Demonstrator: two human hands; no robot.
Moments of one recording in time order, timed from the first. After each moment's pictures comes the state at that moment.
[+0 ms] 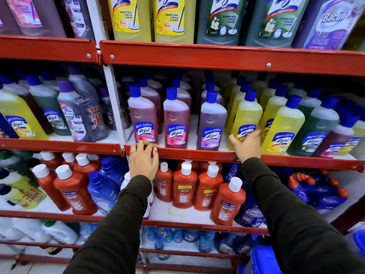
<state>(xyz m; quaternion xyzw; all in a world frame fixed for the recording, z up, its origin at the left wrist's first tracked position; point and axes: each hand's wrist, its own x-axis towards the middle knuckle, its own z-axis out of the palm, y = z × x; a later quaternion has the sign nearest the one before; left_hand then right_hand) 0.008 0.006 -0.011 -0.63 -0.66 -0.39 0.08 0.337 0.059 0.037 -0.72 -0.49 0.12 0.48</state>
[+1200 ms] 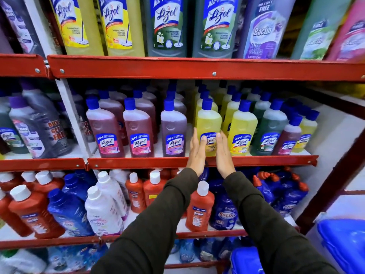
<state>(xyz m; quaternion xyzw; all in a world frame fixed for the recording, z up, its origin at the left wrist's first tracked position) 0.268 -0.011 0.067 -0.61 -0.42 -0.50 -0.44 0.371 0.009 0.046 -0.52 -0.52 0.32 0.59</state>
